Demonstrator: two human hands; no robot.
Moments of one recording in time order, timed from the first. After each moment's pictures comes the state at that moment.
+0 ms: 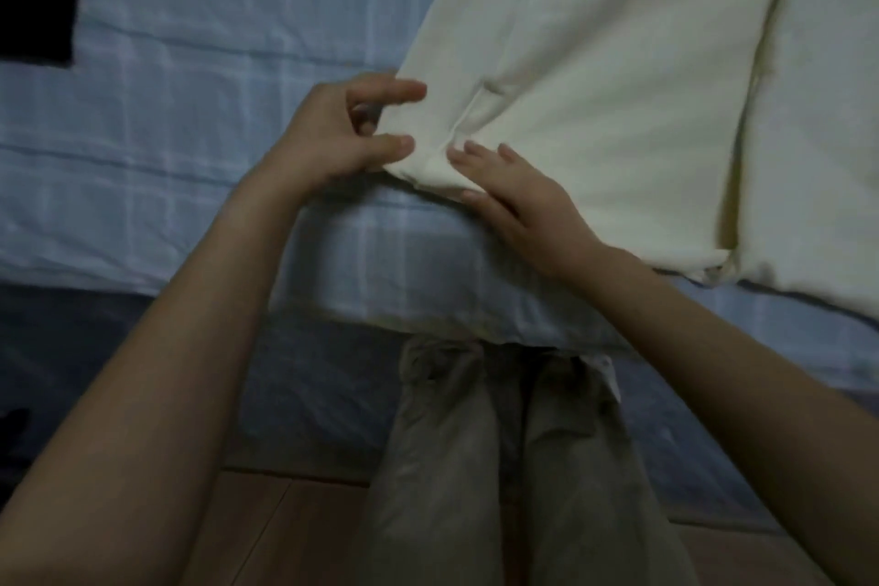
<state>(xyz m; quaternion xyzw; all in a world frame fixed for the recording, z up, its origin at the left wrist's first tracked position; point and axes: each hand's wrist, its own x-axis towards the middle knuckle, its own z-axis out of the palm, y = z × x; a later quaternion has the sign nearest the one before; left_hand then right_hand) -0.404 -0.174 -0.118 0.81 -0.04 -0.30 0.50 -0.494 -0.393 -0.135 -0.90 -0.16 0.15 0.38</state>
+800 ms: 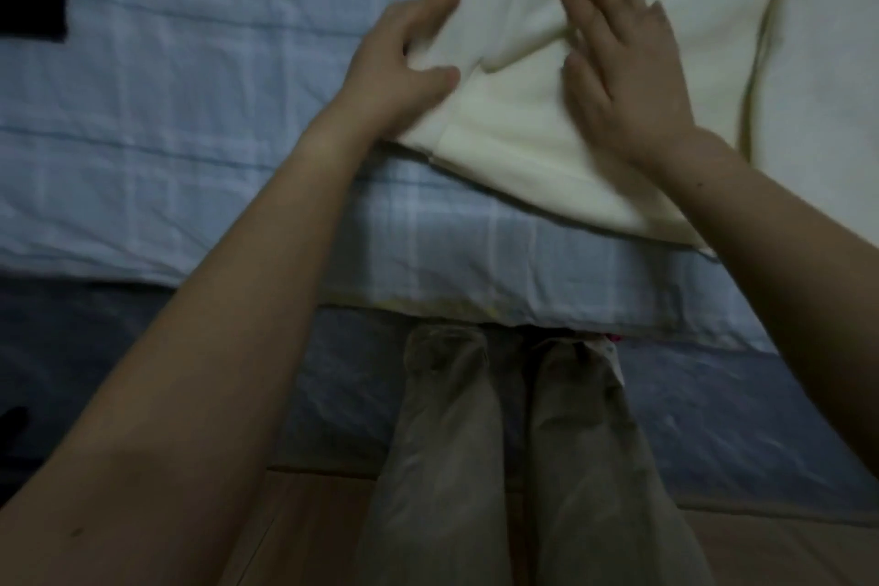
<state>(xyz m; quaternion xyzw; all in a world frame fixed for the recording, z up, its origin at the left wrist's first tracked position) -0.386 -0.211 -0.129 0.86 -0.09 -0.21 0.46 -0.438 -0.460 -0.143 -0.99 -0.06 0.06 0.14</state>
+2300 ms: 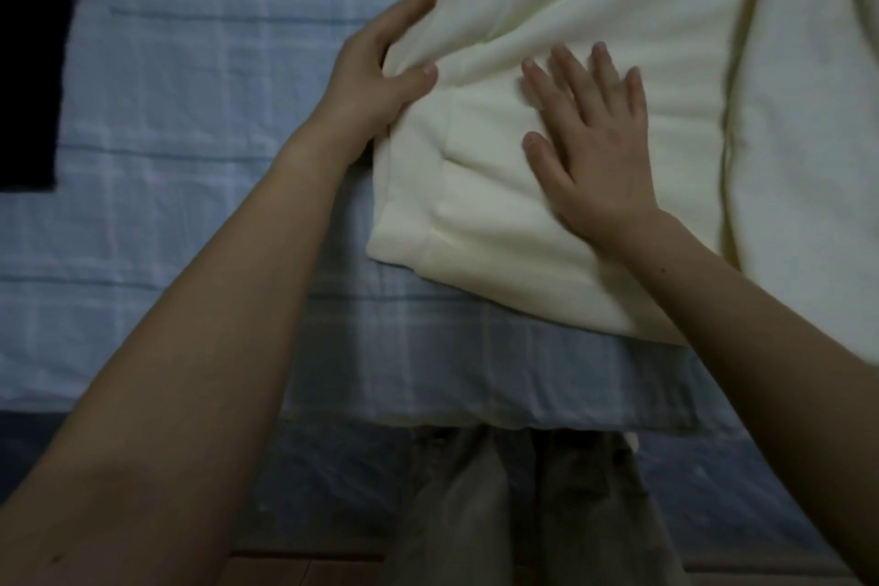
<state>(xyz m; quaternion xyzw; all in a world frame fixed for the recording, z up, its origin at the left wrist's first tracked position) -0.284 -0.235 -0.144 0.82 -0.13 -0.20 0.52 -0.405 -0.455 -0.170 -0.99 -0.01 -0.02 0.16</state>
